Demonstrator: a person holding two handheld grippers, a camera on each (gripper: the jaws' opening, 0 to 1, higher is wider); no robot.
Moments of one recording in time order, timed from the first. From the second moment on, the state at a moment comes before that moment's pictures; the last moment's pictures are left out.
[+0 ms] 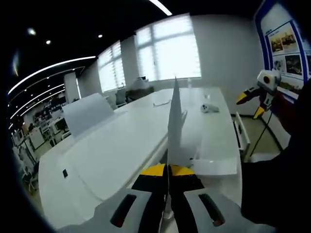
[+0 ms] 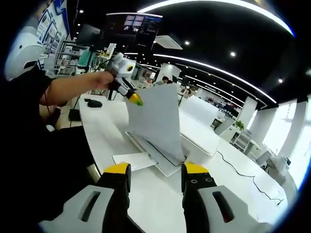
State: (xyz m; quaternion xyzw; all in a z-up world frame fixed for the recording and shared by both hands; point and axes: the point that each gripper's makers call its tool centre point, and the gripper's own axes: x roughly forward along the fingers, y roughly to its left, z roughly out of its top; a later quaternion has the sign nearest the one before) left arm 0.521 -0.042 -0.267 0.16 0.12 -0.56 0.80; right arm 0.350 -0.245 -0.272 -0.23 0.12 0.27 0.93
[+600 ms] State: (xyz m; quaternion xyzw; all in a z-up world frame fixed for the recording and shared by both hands) left arm 0.525 -0.044 -0.258 0.15 0.12 -0.56 0.81; right arm 0.348 -0.246 -0.278 -0.22 0.12 0.27 0.93
